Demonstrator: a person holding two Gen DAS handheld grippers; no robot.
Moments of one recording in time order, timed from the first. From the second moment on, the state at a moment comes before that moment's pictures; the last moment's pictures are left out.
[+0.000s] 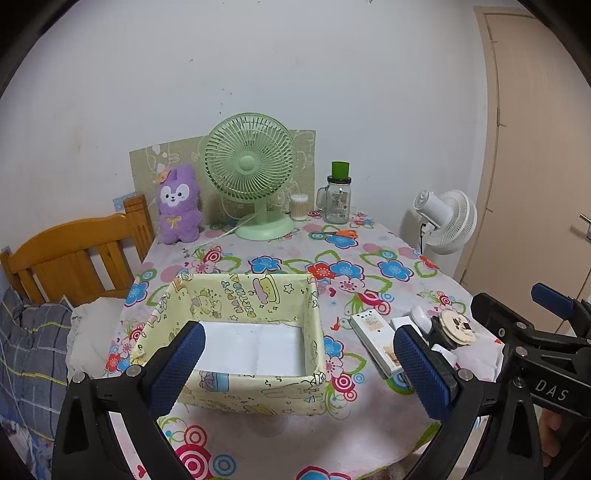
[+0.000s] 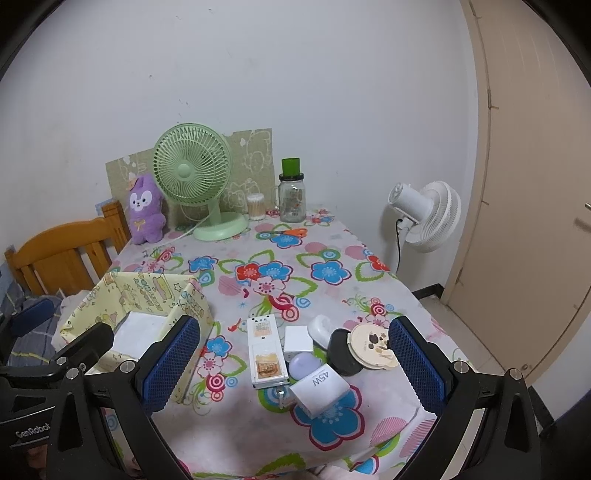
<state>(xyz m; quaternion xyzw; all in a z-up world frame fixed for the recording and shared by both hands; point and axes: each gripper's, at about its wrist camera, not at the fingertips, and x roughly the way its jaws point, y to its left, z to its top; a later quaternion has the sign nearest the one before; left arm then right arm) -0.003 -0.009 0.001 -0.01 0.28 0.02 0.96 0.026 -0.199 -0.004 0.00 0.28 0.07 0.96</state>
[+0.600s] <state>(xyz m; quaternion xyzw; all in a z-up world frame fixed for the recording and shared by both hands) -0.001 -0.002 0.002 -0.01 0.27 0.02 0.96 0.029 -0.196 -0.001 0.00 0.27 0.07 0.96</state>
